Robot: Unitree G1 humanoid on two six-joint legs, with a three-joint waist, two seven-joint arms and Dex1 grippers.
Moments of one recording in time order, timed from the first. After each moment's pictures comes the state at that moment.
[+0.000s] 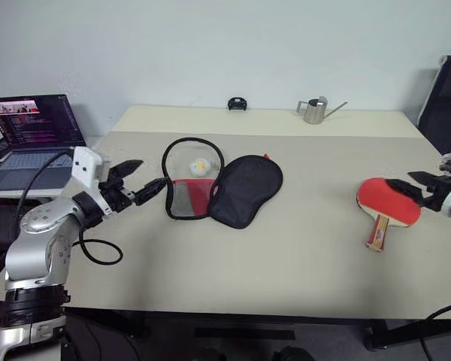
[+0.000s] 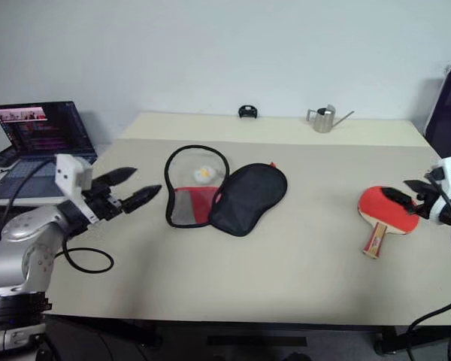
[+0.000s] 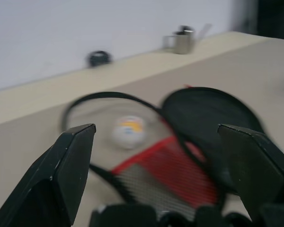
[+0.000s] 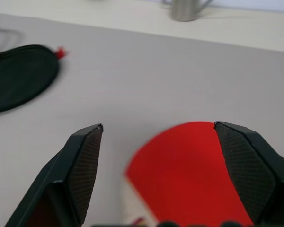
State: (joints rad) left arm -0.41 0.73 0.30 0.04 -0.51 0.42 -0.87; right arm -0.56 -0.88 -0.33 0.43 0.37 0.54 0.88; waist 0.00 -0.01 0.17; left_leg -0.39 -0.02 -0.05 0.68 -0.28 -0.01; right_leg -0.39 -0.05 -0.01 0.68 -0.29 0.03
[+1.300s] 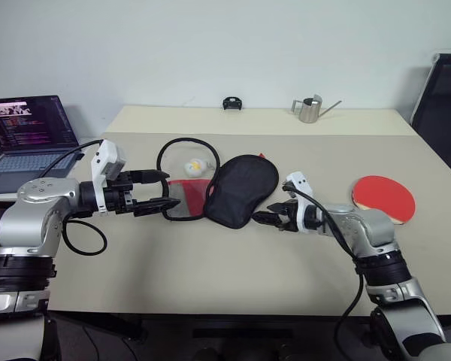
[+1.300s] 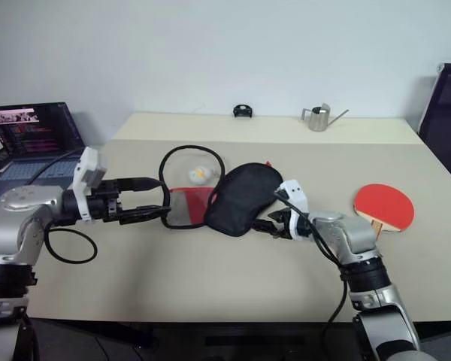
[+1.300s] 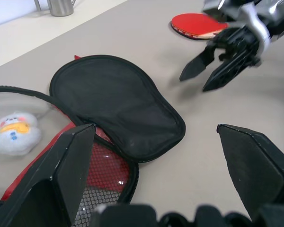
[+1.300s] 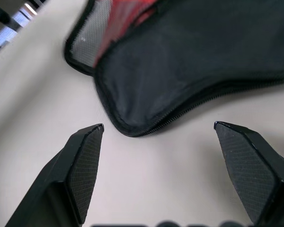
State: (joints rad) left arm -0.58 0.90 0.12 0.19 -0.49 0.45 -1.29; right arm -0.71 -0.31 0.10 0.10 0.48 1.04 0.56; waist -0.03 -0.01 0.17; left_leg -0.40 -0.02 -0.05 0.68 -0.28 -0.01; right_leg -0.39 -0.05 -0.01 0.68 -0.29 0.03
